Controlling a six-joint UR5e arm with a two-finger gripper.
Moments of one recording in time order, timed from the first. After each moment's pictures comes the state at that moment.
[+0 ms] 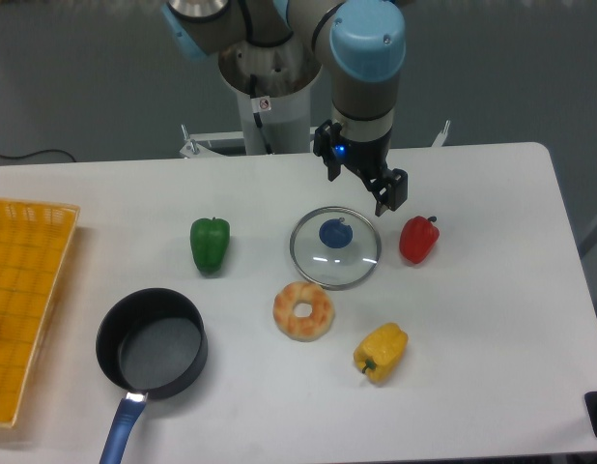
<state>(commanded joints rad) 2.58 -1.66 -1.68 -1.33 1.58 1.29</state>
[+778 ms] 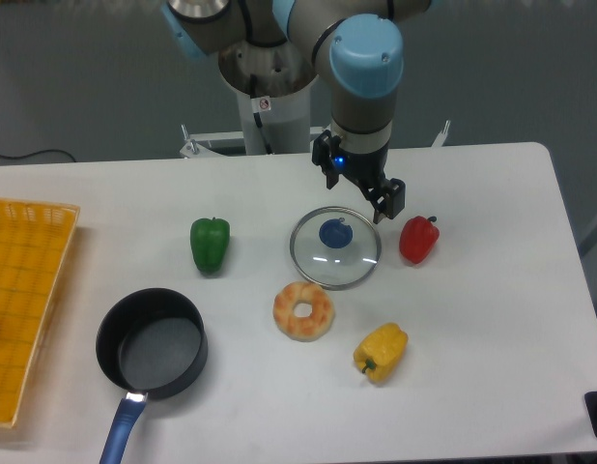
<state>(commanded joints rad) 2.56 -1.70 -1.72 -1.26 1.59 1.19</state>
